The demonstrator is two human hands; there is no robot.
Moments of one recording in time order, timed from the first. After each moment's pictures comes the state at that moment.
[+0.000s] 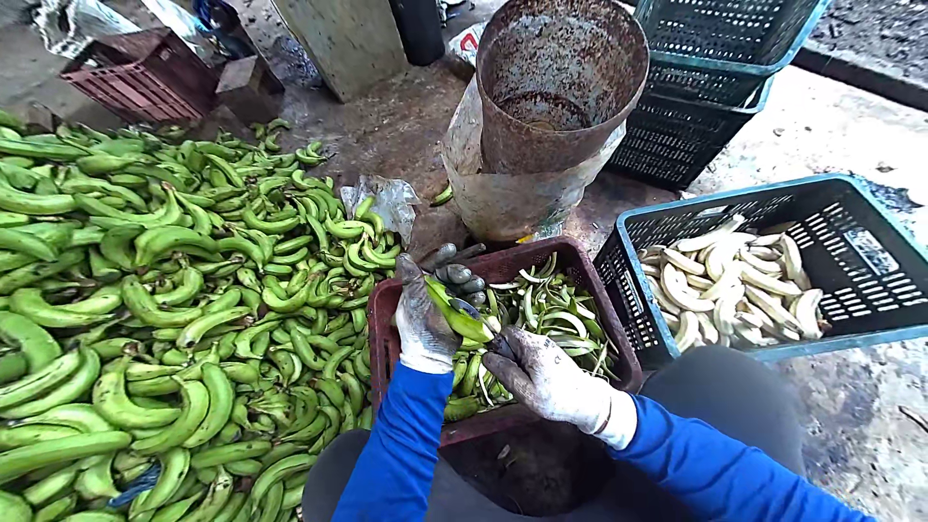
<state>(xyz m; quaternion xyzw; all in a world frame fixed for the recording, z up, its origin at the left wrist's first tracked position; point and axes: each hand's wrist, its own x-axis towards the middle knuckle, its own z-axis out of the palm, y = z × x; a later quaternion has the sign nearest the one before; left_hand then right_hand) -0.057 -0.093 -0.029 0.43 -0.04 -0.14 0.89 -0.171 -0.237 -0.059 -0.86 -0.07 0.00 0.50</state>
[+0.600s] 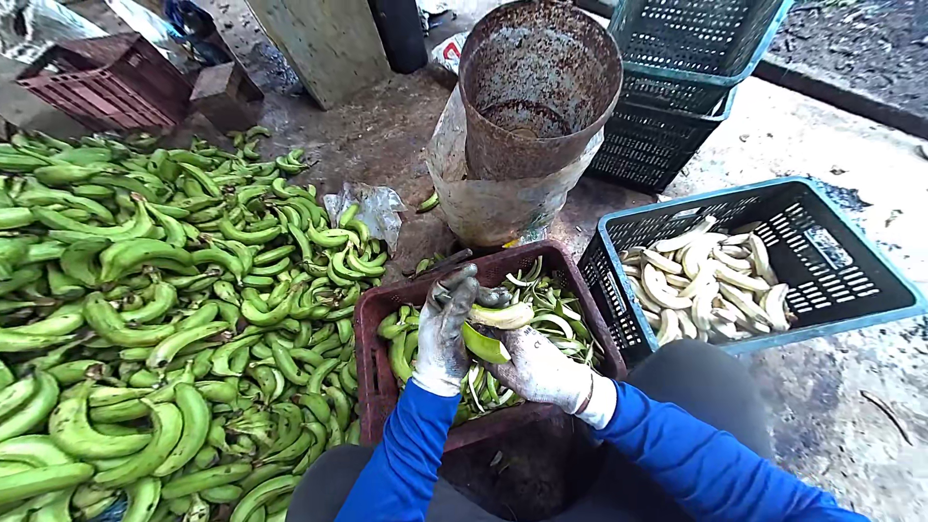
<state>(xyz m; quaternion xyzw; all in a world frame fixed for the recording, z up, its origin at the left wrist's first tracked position) -0.077 -0.108 -0.048 0.52 -0.14 -0.14 0.83 -0.152 -0.247 -0.065 -0.90 -0.06 0.03 0.43</state>
